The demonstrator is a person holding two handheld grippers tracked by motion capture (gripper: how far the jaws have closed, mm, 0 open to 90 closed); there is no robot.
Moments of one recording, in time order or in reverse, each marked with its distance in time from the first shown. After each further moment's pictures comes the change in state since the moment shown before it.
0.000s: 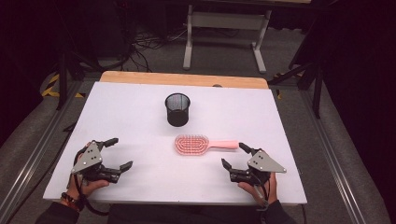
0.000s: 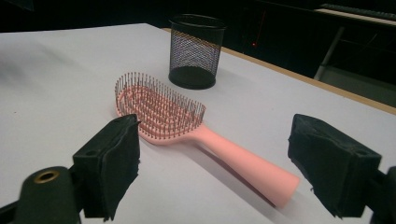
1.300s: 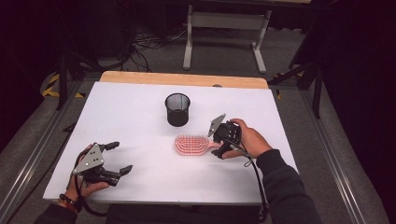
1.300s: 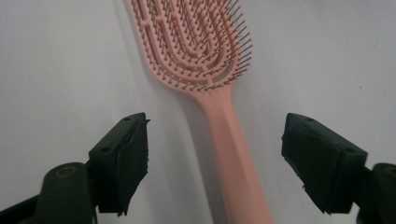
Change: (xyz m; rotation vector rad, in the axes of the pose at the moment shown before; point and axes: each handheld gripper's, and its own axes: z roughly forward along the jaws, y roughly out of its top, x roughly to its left) left arm -0.002 -0.006 0.001 0.069 -0.037 0.025; right arm -0.020 0.081 0.119 0.803 0.373 -0.495
